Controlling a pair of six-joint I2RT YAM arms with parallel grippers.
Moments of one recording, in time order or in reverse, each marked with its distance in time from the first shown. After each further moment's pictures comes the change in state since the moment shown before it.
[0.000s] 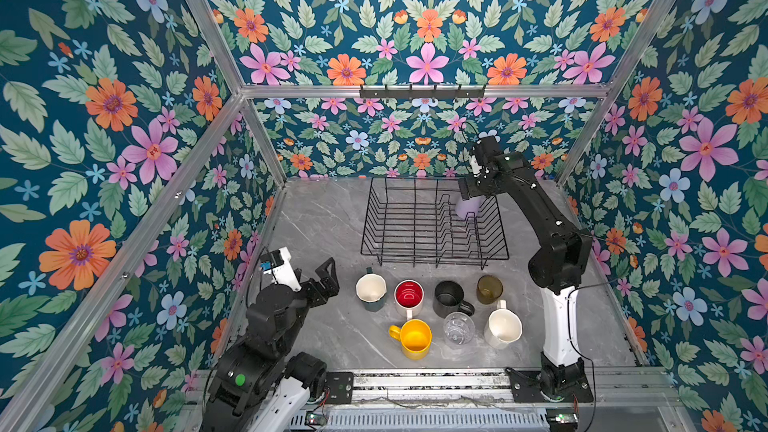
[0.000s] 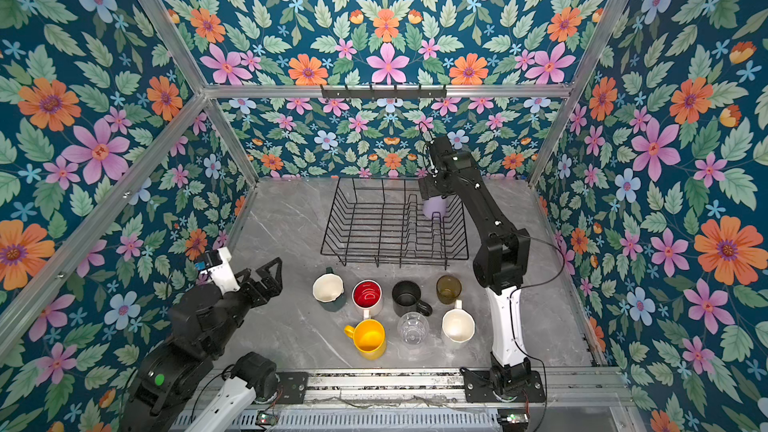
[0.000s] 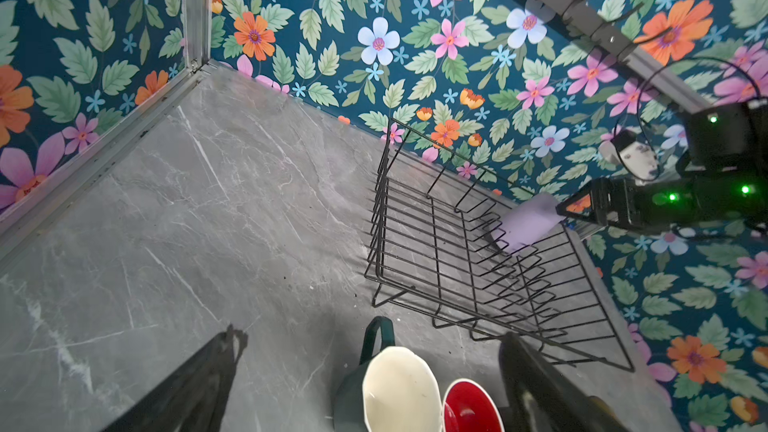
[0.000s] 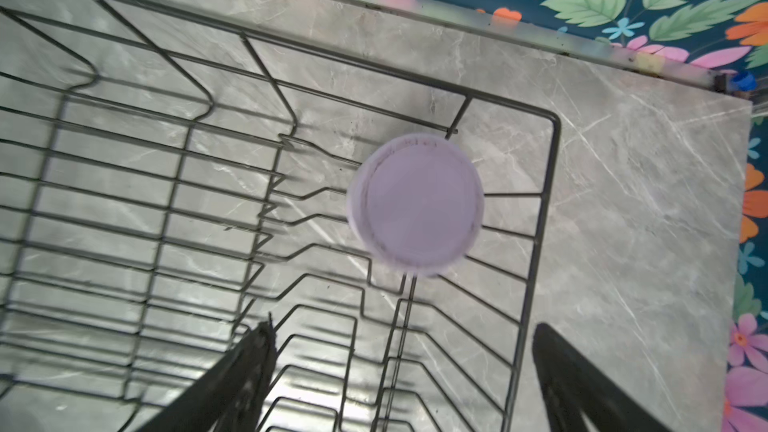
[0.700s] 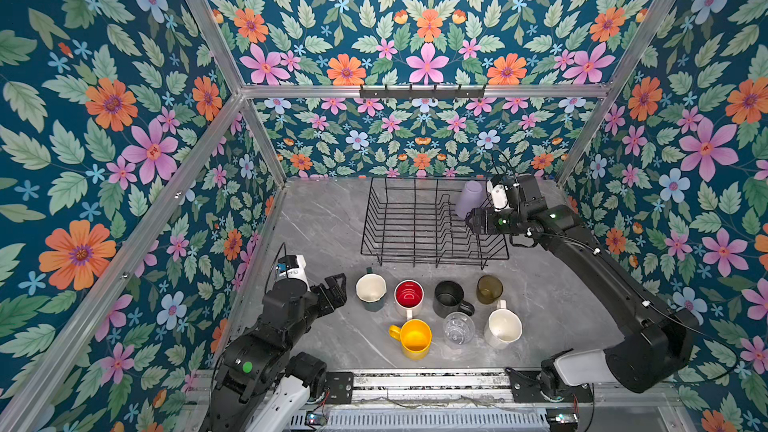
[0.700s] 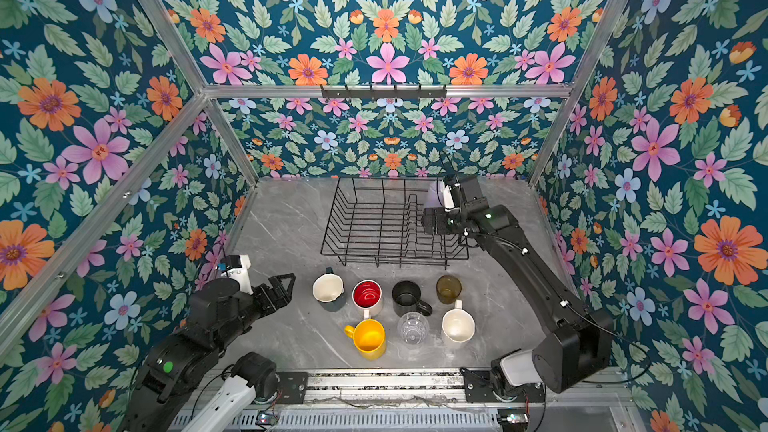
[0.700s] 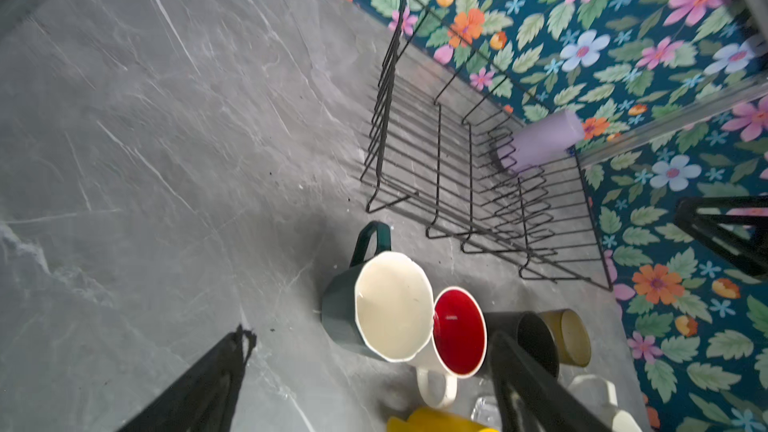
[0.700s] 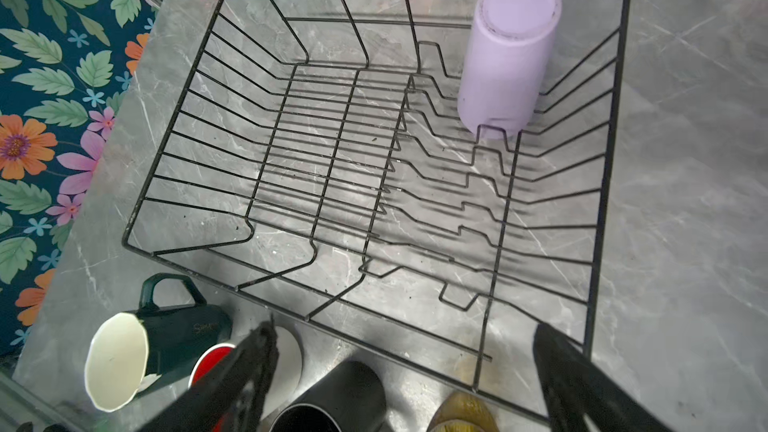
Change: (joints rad) left arm 0.000 0.128 -0.010 -0.160 0.212 -0.127; right arm 0.060 -0.739 -0.866 0.329 -0.229 0.201
